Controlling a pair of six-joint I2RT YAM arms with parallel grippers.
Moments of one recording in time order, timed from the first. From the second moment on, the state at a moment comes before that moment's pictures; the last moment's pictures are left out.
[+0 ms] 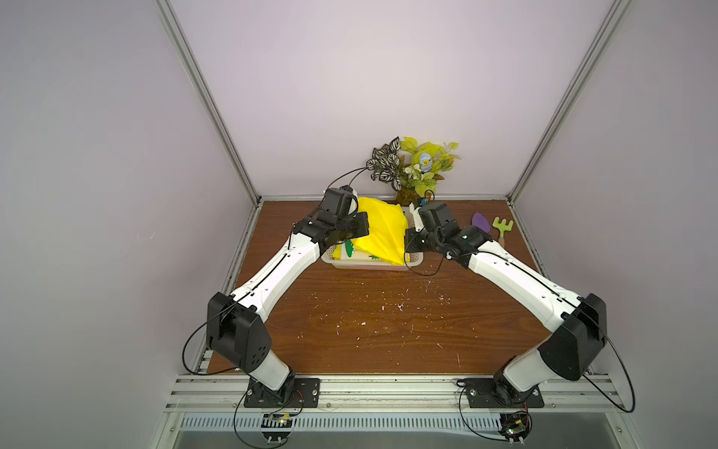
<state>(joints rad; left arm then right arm) -0.44 1.58 1.43 -0.51 0.16 -0.53 0.65 1.58 1.45 -0.61 0.09 0.43</state>
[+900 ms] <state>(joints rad) -0.40 1.73 1.32 -0.37 0.07 -0.48 0.57 1.76 1.38 -0.42 -0.01 0.40</state>
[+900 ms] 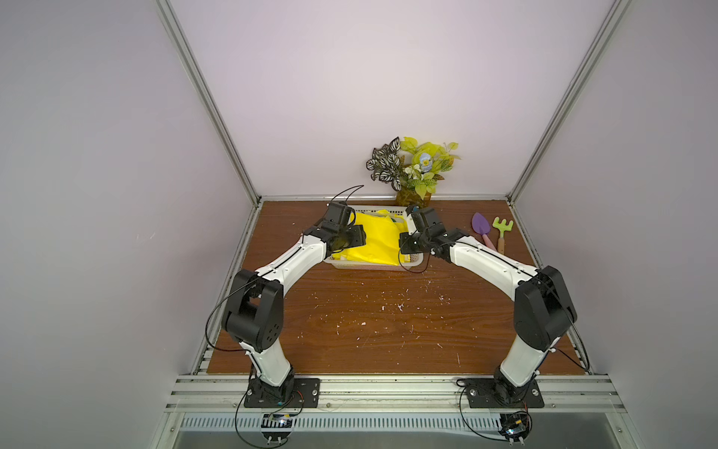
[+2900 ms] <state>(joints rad) -0.20 1.29 0.09 1.08 -0.64 -0.04 0.16 1.52 0.28 0.93 0.61 0.03</state>
